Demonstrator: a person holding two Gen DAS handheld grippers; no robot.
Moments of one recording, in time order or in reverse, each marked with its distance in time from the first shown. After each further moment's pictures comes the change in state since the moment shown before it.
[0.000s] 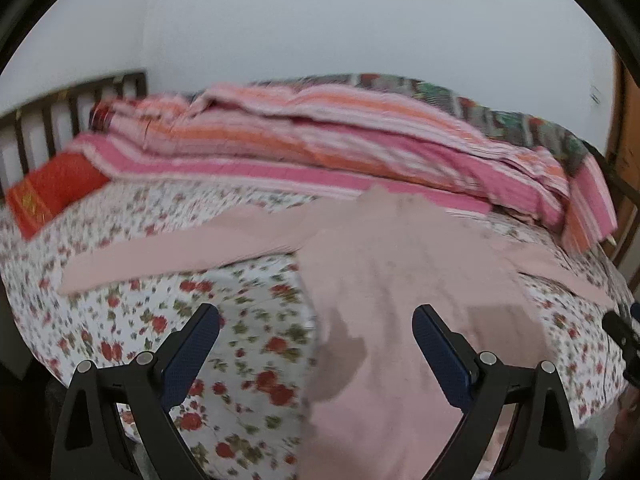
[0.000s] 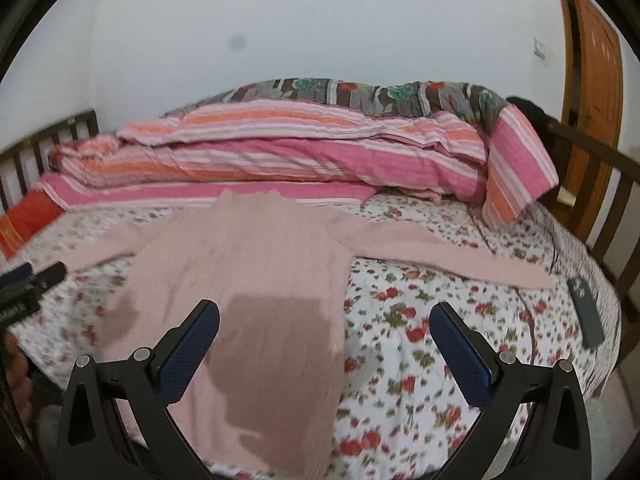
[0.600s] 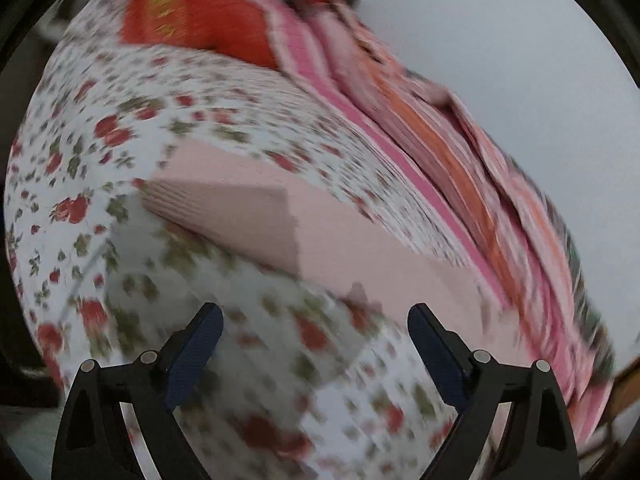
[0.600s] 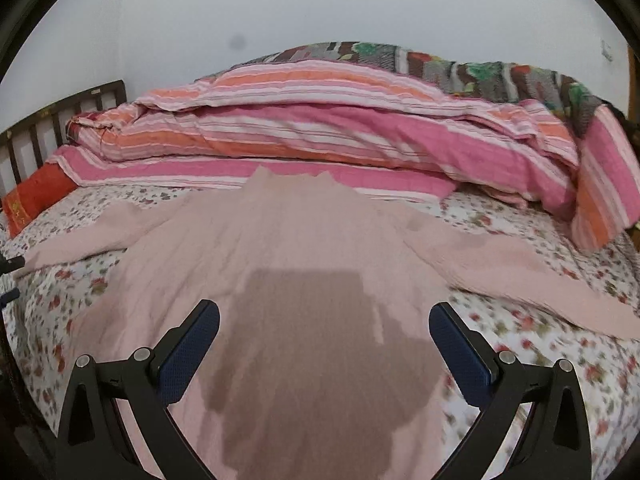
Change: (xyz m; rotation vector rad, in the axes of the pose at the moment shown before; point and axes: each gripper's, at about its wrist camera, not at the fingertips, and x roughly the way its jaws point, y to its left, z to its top) left arm 0.092 0.278 -0.031 -0.716 -0.002 0.022; right arm 0.143 0.057 0.027 -0.061 0.049 0.178
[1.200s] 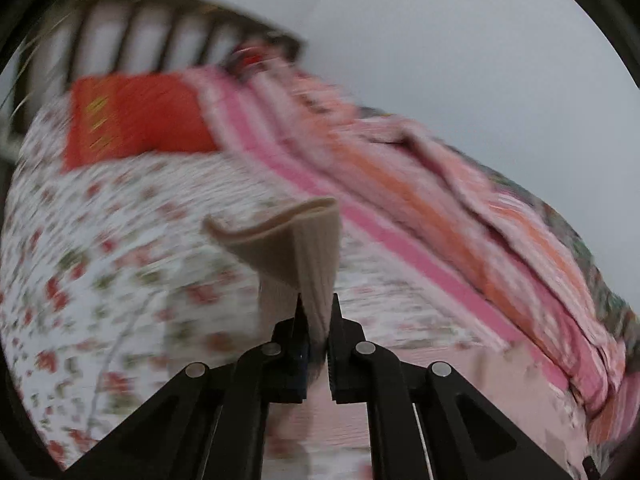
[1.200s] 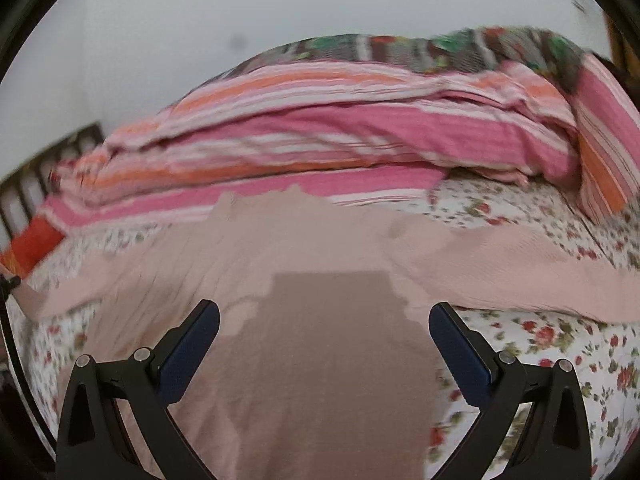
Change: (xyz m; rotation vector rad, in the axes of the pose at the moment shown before) left arm 0.019 -0.131 0.056 0.265 -0.179 0.054; right arm 0.032 -0.061 0.007 0.185 -0.022 0.018
